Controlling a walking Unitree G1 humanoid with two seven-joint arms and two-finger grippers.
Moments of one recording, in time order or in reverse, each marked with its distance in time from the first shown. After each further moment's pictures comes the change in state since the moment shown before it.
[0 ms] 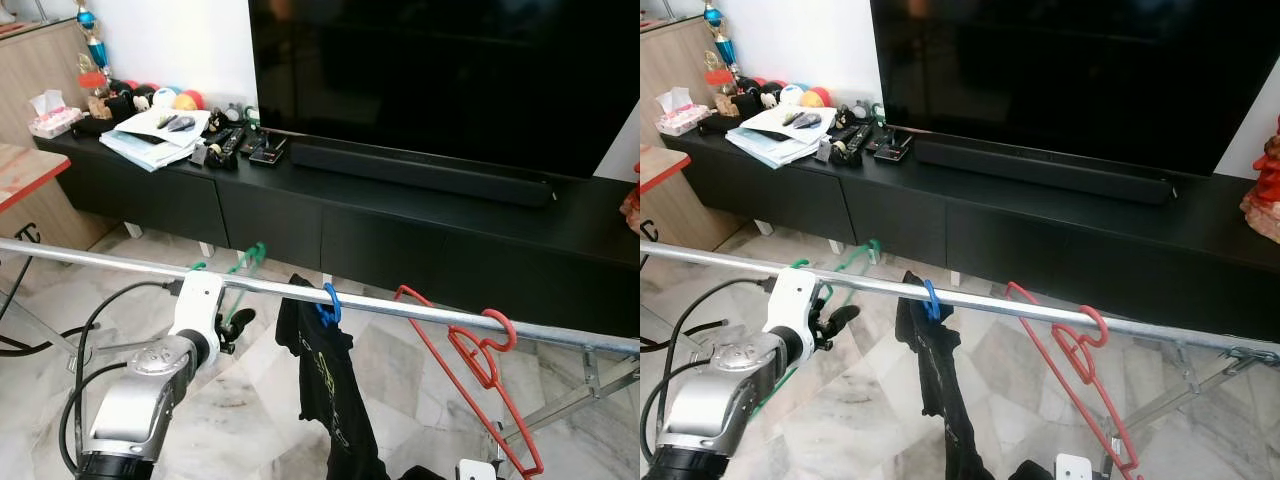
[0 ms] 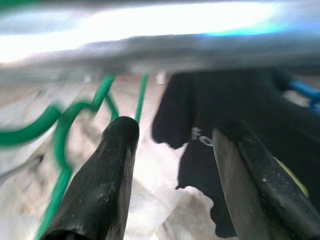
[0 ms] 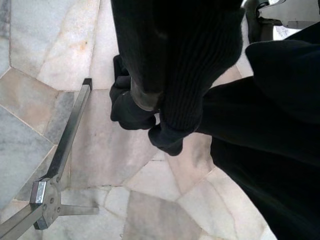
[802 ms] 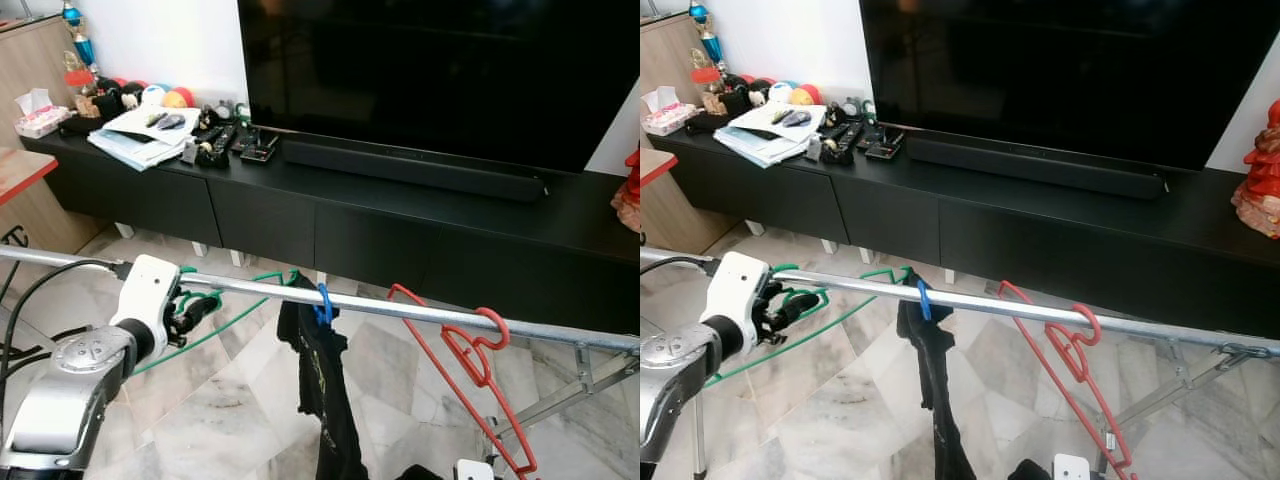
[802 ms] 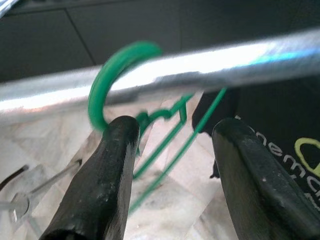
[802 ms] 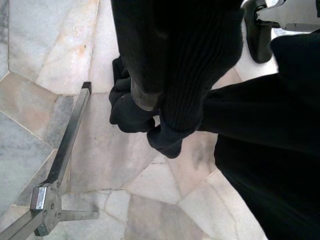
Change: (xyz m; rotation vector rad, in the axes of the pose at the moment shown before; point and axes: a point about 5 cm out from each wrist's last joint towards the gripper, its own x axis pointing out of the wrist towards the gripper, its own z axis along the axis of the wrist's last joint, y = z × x) left arm -0.038 0.049 0.011 0.109 0.017 0.089; right arm 0.000 0.002 -0.001 -0.006 0.005 0.017
